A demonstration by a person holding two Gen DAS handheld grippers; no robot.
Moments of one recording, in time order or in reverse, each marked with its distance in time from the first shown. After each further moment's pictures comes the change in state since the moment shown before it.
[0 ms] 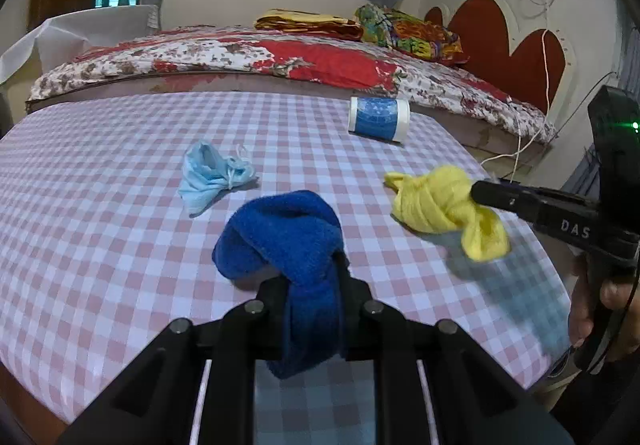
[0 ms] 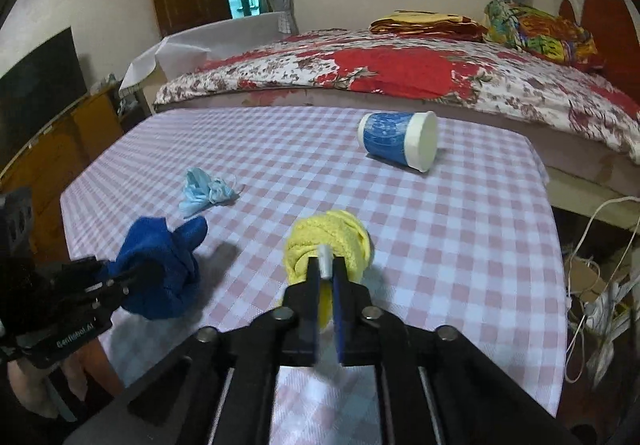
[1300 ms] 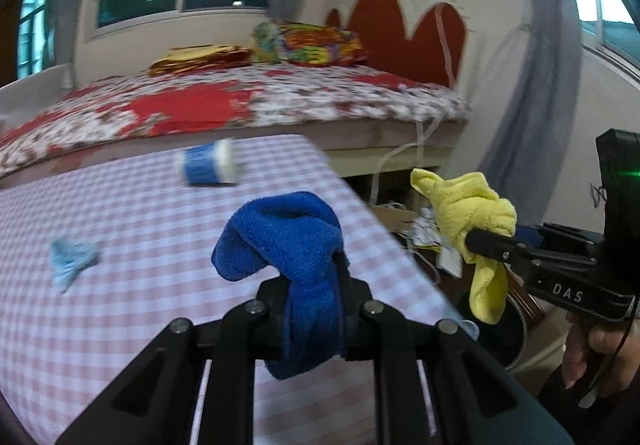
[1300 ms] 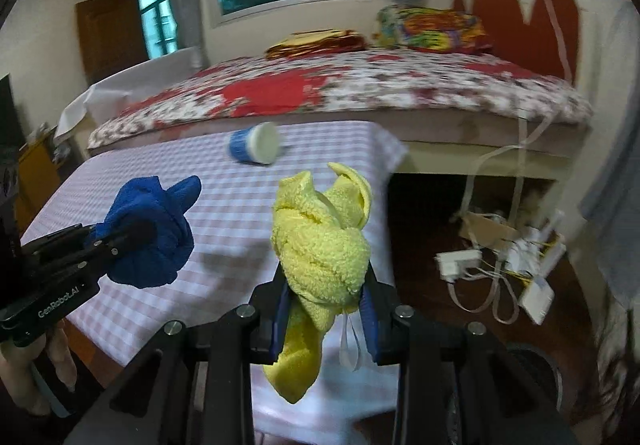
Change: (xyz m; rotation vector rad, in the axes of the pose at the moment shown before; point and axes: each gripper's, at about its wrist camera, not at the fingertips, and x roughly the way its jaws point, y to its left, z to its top) left arm -0.011 -0.172 0.019 0.235 -0.050 -0.224; right arm -0.159 -0.099 -0.080 0.205 -0.090 -0.278
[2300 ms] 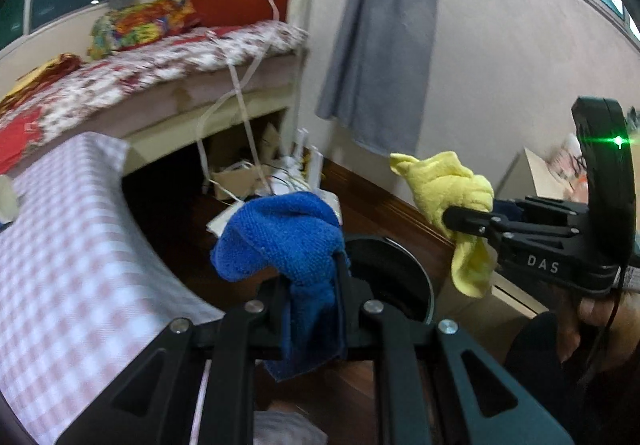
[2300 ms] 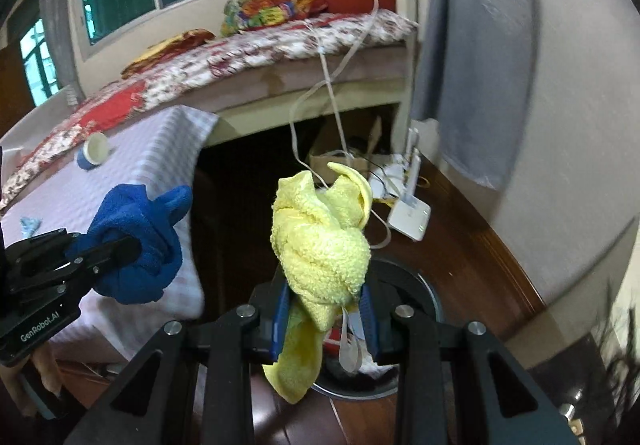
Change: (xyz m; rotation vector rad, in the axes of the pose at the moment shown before) left arm 0.066 -0.203 -0.033 0.292 0.166 -0.367; right arm -0.088 -0.190 -0.108 0.273 0.075 -0.339
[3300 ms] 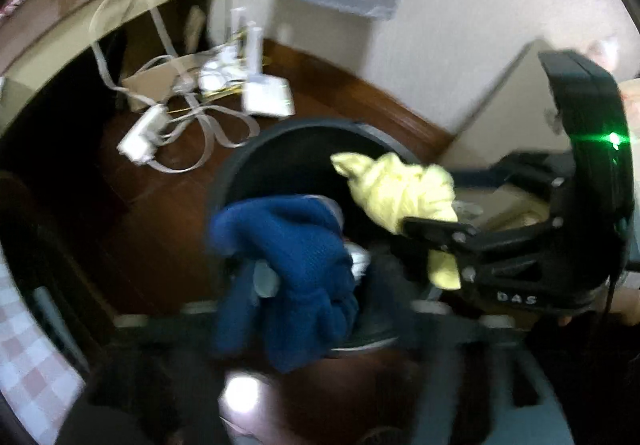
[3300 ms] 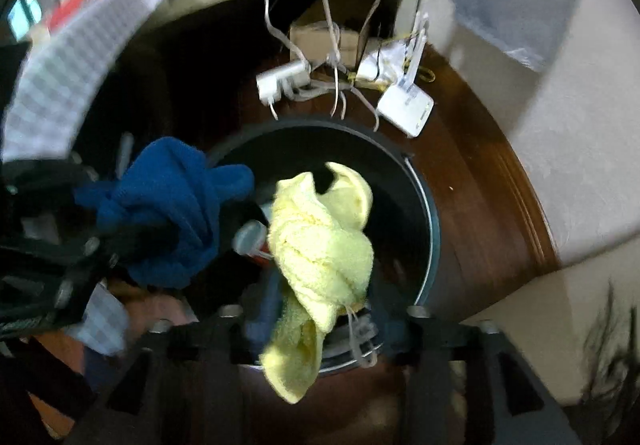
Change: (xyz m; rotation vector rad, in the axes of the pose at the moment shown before) left arm 0.164 -0.035 -0.034 0.072 0.385 -0.094; right arm 0.165 -0.066 -0.066 -0.139 0.380 -0.060
